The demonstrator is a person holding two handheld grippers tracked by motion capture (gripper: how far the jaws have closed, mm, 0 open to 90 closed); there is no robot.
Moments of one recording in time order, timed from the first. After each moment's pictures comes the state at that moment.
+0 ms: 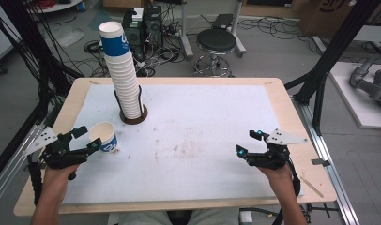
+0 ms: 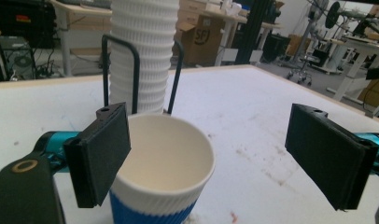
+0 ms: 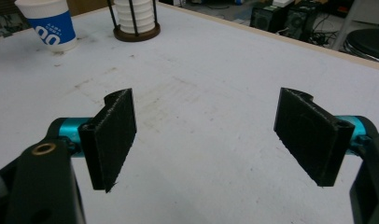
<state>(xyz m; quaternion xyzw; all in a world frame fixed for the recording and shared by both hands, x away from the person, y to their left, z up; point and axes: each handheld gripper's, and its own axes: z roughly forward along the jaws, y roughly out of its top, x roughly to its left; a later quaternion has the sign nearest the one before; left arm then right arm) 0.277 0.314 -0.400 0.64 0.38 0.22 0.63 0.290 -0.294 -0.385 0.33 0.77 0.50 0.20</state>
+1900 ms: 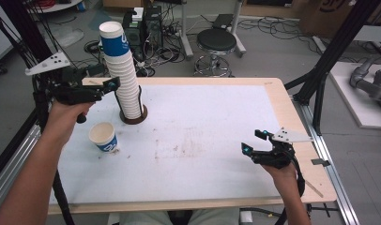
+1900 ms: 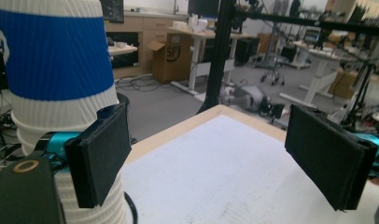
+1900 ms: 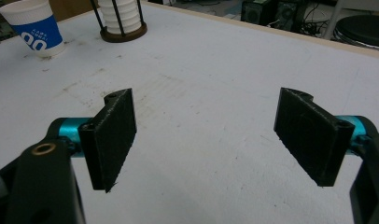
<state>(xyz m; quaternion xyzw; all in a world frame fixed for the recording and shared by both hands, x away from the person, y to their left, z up) 0.353 0.247 -0.227 0.68 0.31 0.22 0.63 0.293 -0.308 -0.386 0.36 0.76 0.50 0.19</state>
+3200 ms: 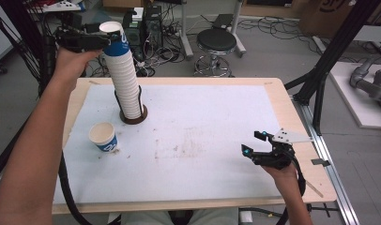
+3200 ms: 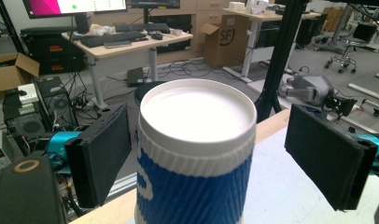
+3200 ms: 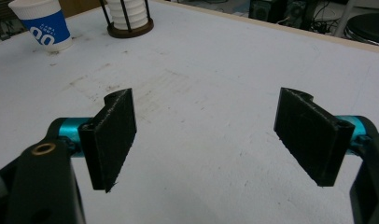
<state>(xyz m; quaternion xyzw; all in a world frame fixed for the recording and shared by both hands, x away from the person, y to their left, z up) 0.454 0.247 -0.172 0.69 0.38 0.27 0.55 0.295 -0.311 -0.390 0.35 0.77 0.50 0.18</state>
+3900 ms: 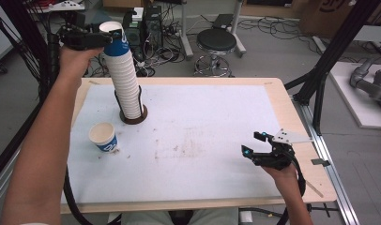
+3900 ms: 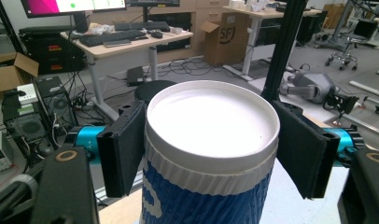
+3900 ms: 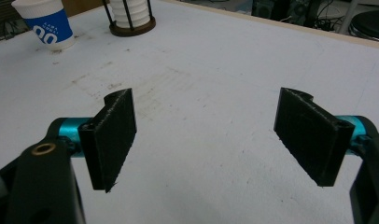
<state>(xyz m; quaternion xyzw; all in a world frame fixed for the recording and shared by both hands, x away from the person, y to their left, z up) 0.463 0.246 -0.174 0.69 0.38 0.28 0.55 0.295 -0.312 -0.393 0.35 0.77 0.50 0.17</state>
